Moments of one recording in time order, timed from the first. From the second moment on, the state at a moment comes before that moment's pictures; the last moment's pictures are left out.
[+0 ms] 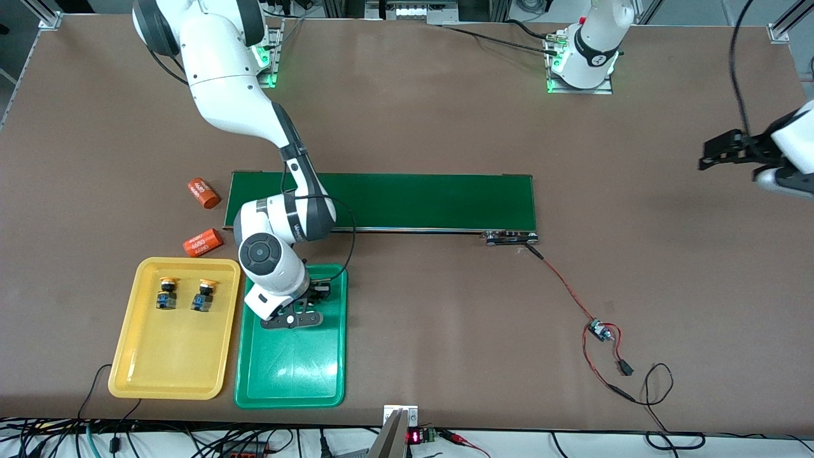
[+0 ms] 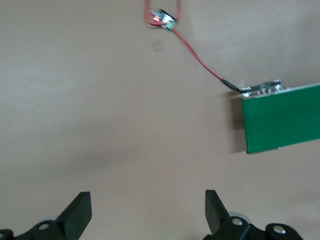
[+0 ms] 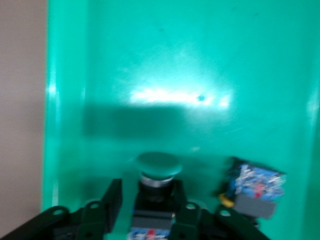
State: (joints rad) left arm 0.09 0.07 0.02 -1.55 -0.02 1.52 0.27; right arm 0.59 1.00 -0.31 -1.17 0.29 2.20 0.18
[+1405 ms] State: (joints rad) left arm 0.14 0.09 0.02 -1.51 -0.02 1.47 0.36; right arm 0.47 0.59 -0.60 -1.15 0.30 1.70 0.07
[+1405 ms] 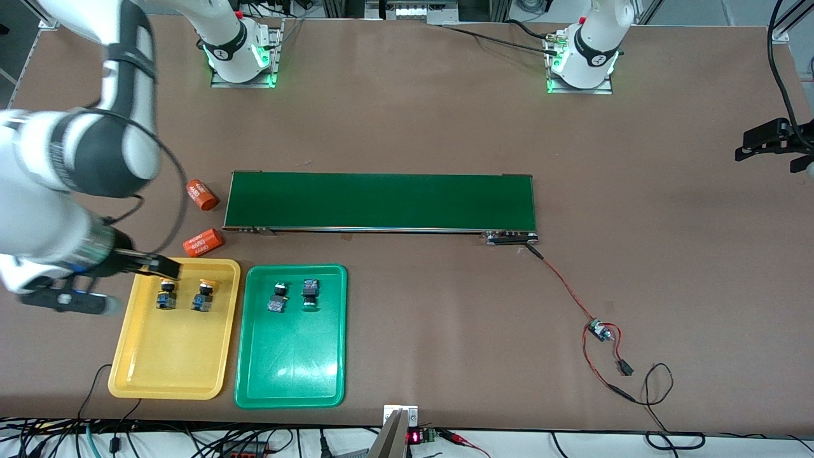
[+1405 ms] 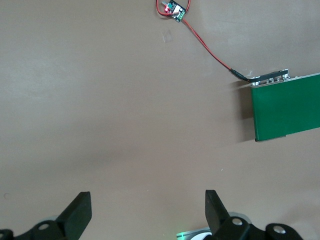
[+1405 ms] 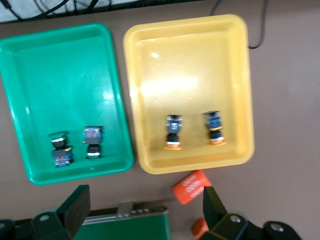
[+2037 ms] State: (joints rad) left arm 0.13 0.10 0.01 -1.51 -0.02 1.47 0.36; right arm -0.03 0.33 -0.08 -1.26 0.04 1.56 -0.02
